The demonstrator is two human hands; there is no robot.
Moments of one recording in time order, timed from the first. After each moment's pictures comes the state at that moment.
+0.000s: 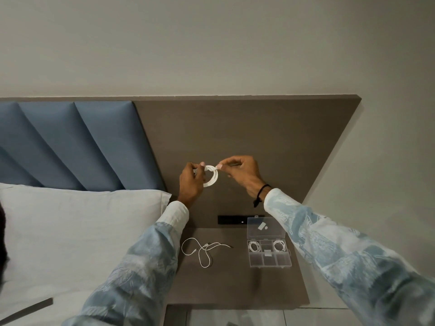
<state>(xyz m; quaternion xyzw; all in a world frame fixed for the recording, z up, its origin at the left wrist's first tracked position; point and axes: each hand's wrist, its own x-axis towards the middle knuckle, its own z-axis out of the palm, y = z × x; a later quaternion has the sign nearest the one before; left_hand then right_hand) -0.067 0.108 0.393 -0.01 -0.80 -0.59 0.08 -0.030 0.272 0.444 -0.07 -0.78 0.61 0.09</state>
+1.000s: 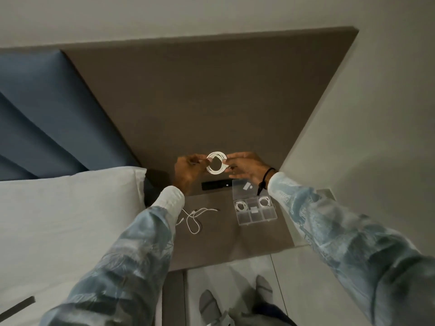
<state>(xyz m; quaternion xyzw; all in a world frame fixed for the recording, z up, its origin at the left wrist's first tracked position) -0.057 0.139 0.331 0.02 -0.73 -0.66 -0.15 0.001 0.319 0.369 -0.27 -0.66 0.69 -0.12</state>
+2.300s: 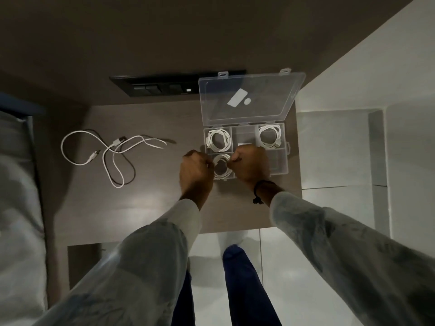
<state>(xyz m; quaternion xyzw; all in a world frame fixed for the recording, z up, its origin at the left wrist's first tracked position) -0.020 0.319 -0.144 0.03 -0.93 -0.28 -0.24 0.001 0.461 -0.161 -0.23 -0.89 0.37 -0.14</state>
